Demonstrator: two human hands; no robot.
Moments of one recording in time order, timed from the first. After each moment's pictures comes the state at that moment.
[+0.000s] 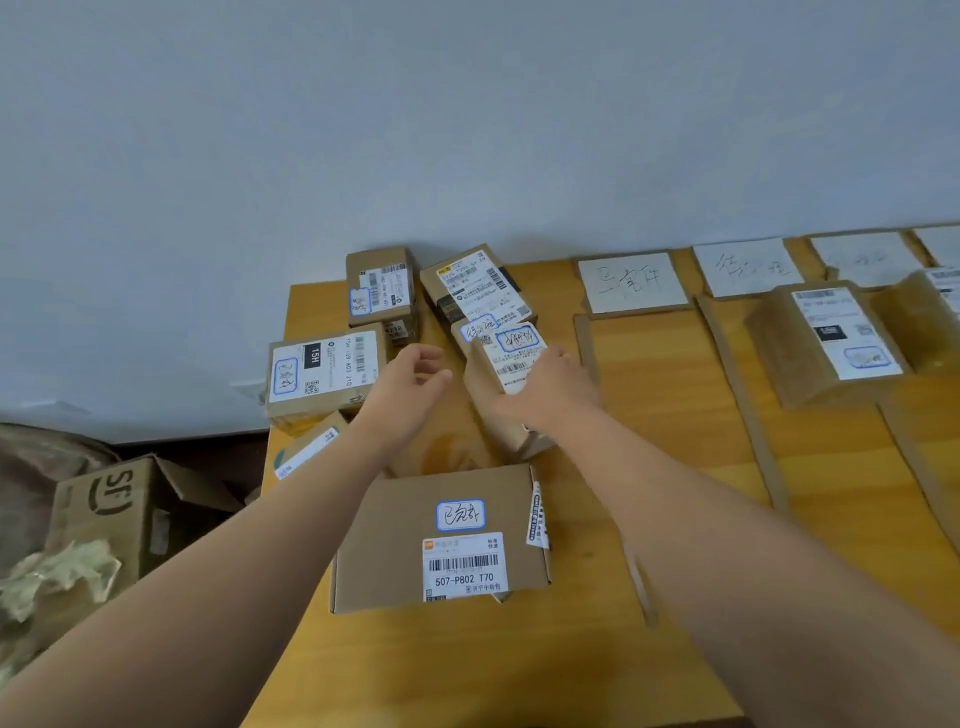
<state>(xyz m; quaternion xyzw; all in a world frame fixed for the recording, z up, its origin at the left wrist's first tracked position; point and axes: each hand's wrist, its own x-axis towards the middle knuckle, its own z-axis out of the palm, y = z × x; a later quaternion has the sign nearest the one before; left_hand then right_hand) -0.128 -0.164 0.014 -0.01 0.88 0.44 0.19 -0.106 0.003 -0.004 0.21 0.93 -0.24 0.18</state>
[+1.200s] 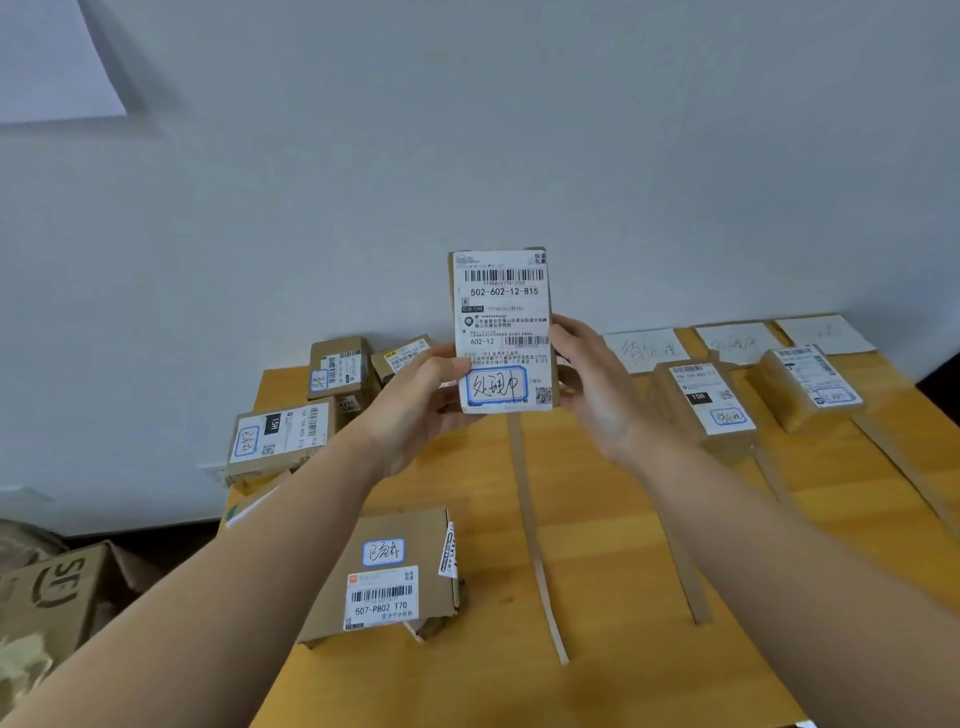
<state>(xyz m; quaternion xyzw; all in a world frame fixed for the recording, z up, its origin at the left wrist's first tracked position) -0.080 -0.078 0.120 0.07 0.62 0.72 0.30 -0.027 0.109 0.126 0.09 0.66 -0.74 -0.03</state>
